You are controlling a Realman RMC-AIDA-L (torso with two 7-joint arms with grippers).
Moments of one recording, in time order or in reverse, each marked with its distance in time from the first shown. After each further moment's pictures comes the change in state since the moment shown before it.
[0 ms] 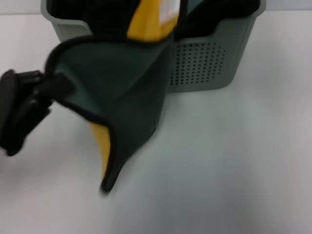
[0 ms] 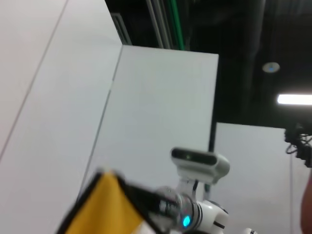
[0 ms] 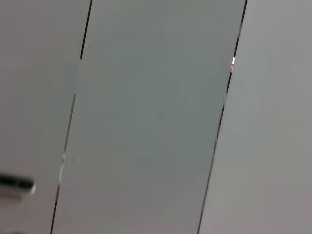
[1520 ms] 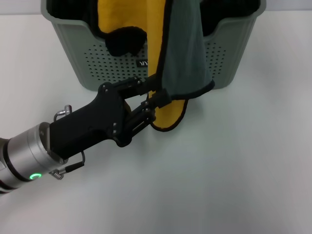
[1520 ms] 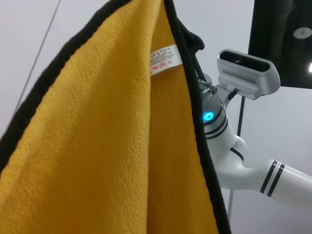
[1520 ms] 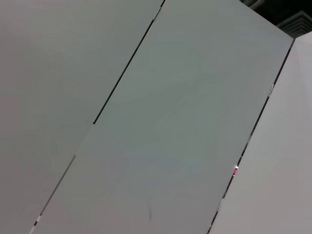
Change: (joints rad) left arm -0.241 -0.093 0.048 -0.427 0.094 -0.184 0.361; right arm 0.212 -0.005 0.086 0.266 0.272 -0.005 -0.480
